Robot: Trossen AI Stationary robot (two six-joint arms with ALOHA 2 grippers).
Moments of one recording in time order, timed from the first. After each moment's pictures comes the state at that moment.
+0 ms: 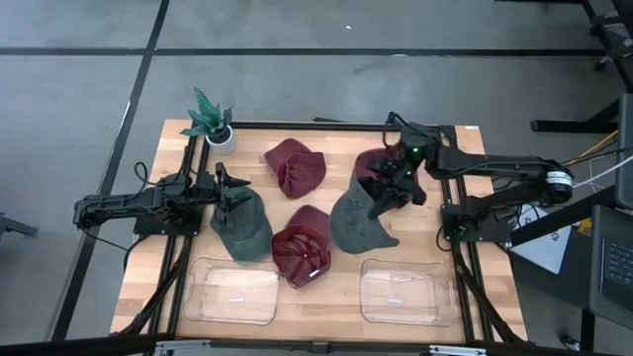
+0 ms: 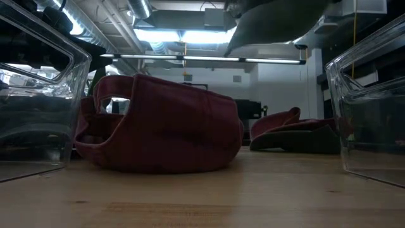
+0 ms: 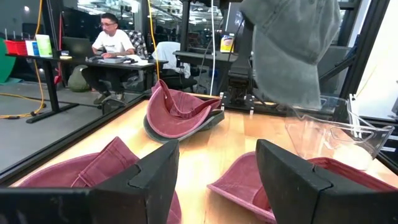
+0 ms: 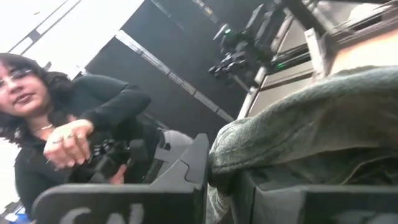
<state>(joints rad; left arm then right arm) 0.13 0.00 0.01 0.03 -0.06 -0.09 -0.22 1.20 0.96 0.20 -1.18 0.78</state>
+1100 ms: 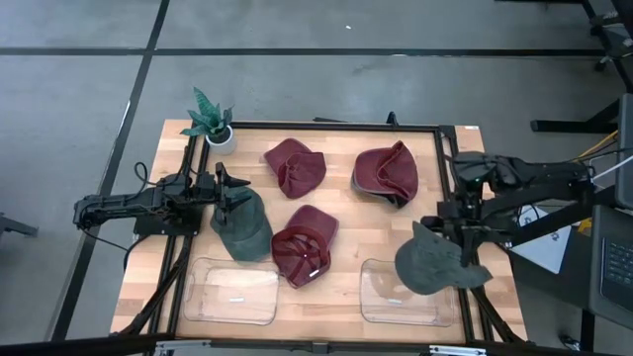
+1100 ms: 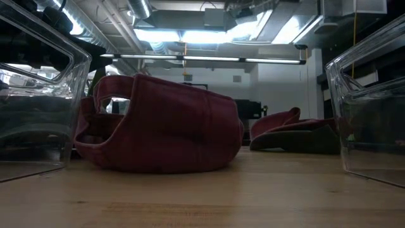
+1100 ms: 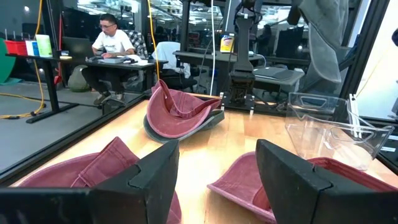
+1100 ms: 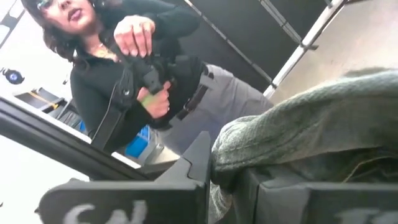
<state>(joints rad) 0.13 0.00 0.01 0.03 -0.06 -0.09 0.13 0.81 0.96 -0.45 -1.23 0.52</state>
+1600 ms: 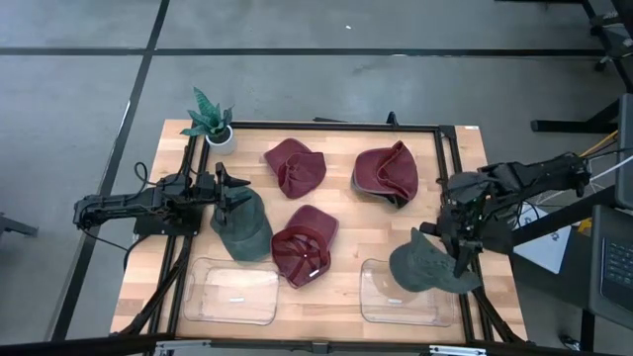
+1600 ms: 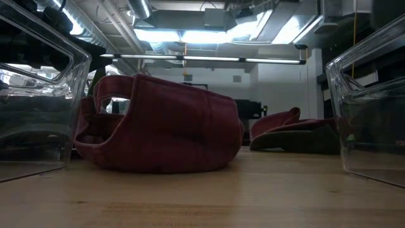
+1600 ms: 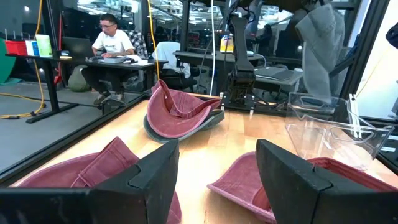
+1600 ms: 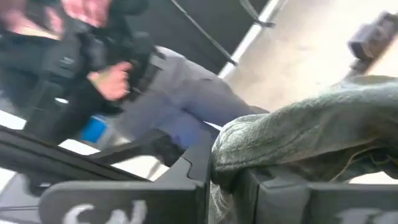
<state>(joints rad) 0.13 0.00 0.01 0.03 -0.06 -0.09 0.31 0.82 0.96 -0.68 -0.92 0.32</state>
